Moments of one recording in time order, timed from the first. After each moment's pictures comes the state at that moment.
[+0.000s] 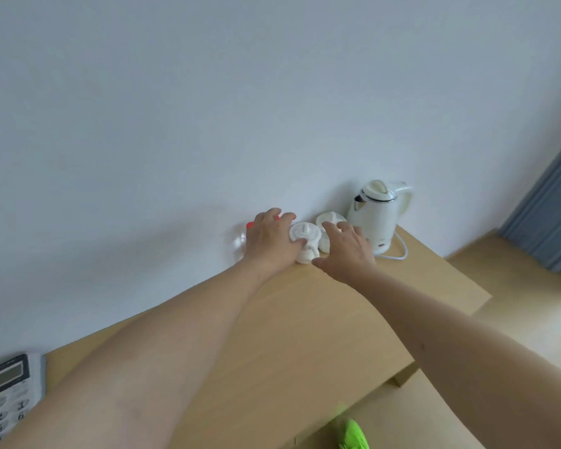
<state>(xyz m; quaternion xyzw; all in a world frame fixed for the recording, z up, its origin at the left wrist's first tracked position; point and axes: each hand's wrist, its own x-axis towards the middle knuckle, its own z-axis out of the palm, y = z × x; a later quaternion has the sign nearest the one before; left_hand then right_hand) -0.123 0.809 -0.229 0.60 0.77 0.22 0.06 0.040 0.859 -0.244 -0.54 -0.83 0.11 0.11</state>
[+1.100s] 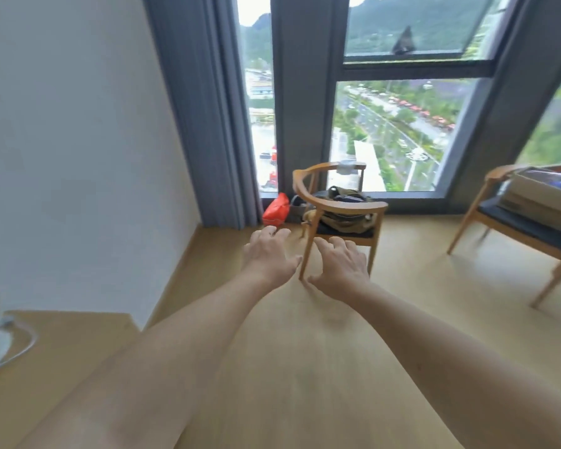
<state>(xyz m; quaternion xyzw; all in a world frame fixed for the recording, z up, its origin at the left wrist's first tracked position) 0.615 0.750 -0.197 0.90 0.39 0.16 0.13 0.732 0.647 -0.211 -0.88 -0.46 0.02 0.13</state>
